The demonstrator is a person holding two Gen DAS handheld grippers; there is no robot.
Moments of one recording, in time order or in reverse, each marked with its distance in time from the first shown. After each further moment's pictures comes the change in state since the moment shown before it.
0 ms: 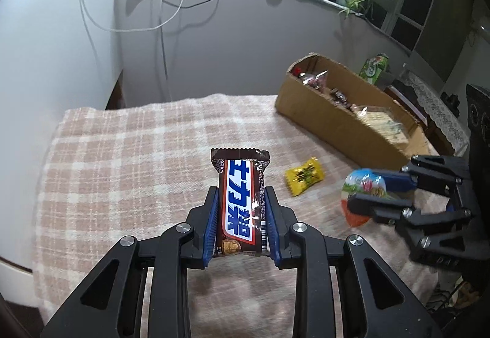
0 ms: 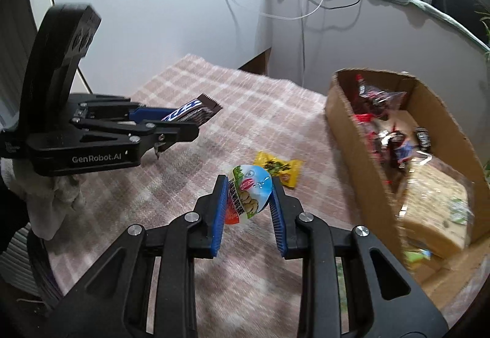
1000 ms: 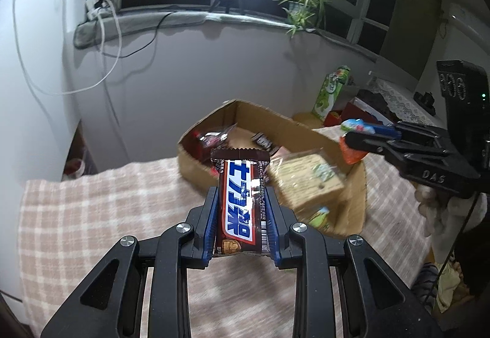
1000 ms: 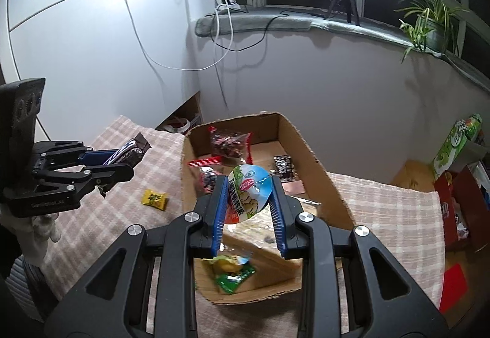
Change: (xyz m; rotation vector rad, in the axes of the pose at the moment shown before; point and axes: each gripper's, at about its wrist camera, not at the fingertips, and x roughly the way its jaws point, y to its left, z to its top) left arm -0.004 -0.117 0.061 0.100 -0.099 -0.090; right arm -0.118 -0.140 0.015 0.129 -0.135 -0.171
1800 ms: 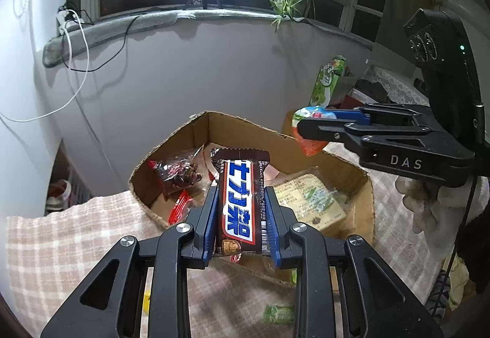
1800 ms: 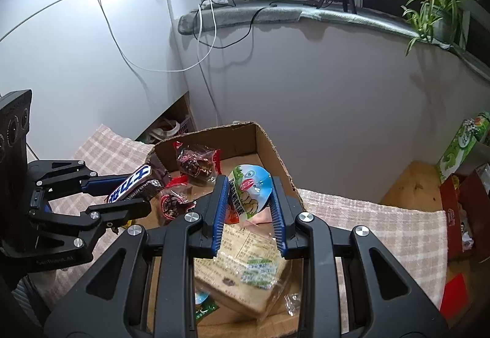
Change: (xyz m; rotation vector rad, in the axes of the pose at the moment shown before) left arm 0.062 -0.030 0.027 0.069 0.022 0.003; right arm 0.055 -0.046 0.028 0.024 0.038 0.028
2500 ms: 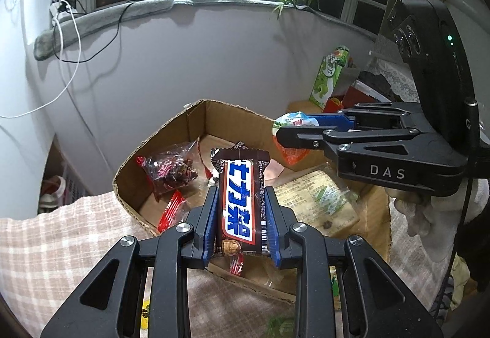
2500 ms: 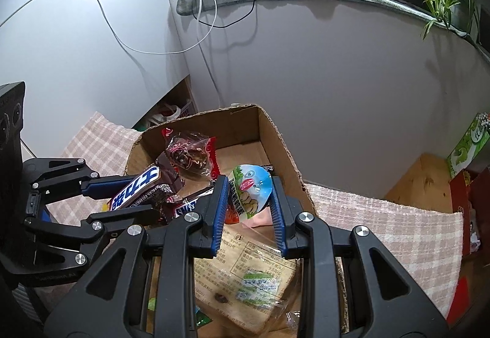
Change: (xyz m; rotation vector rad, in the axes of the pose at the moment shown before) left arm 0.025 0.000 0.002 0.001 0.044 -0.001; right arm 0.036 -0.005 -0.002 0.003 0.071 0.018
